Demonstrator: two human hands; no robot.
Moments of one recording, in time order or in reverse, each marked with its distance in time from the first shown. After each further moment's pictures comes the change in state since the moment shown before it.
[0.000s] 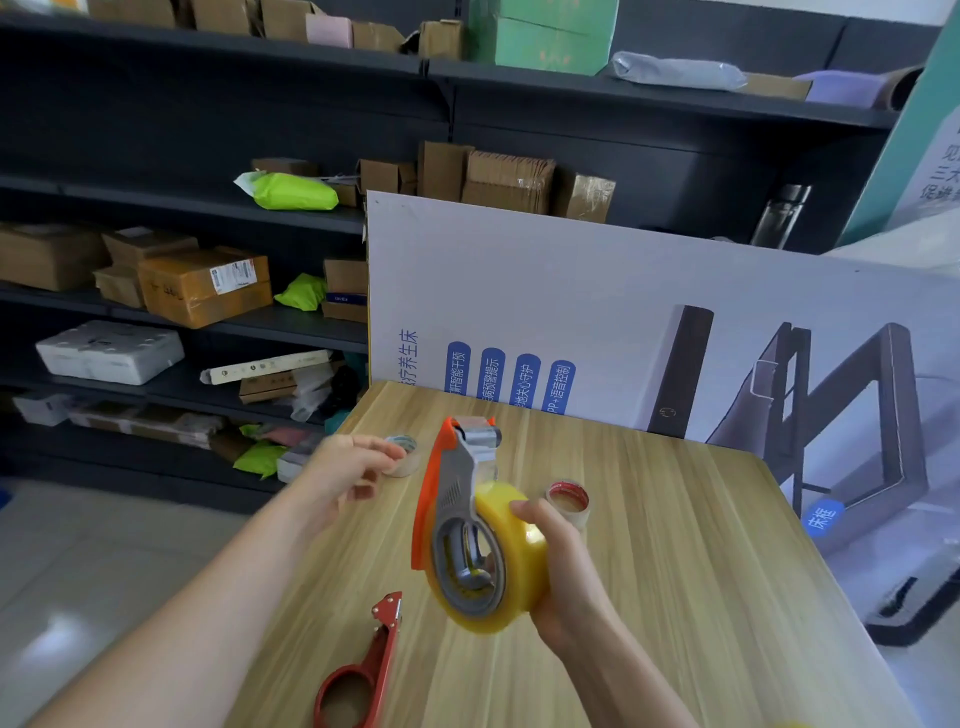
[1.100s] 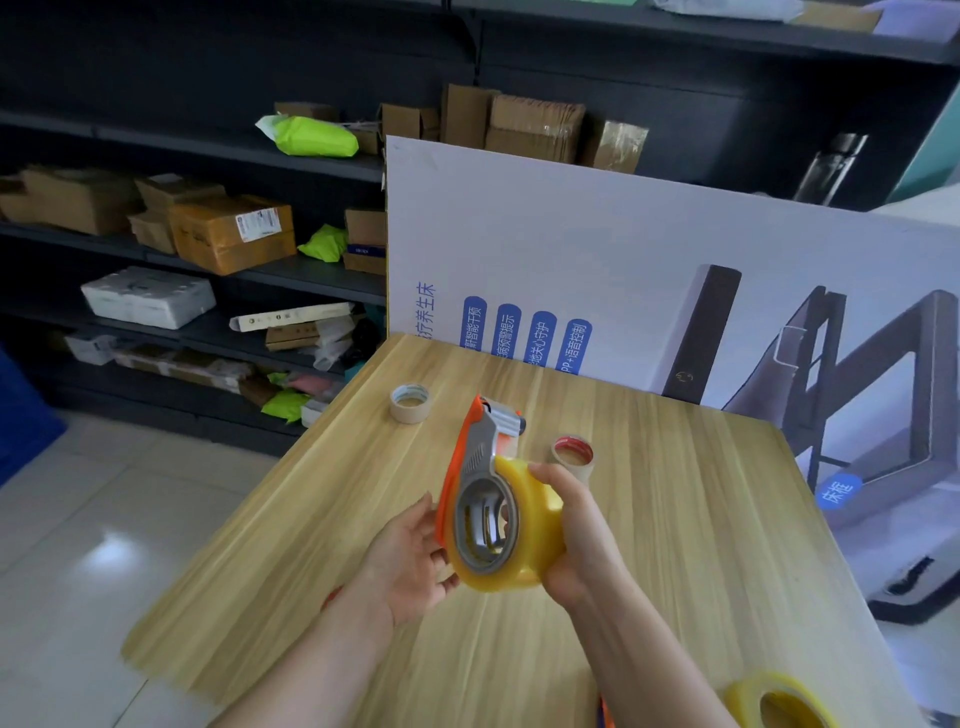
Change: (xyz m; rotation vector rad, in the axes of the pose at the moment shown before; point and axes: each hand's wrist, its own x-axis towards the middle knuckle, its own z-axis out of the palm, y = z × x) left_hand -0.094 -0.090 0.092 -0.820 -0.199 -0.521; right_hand -0.010 0.013 -0.034 0.125 0.001 0.141
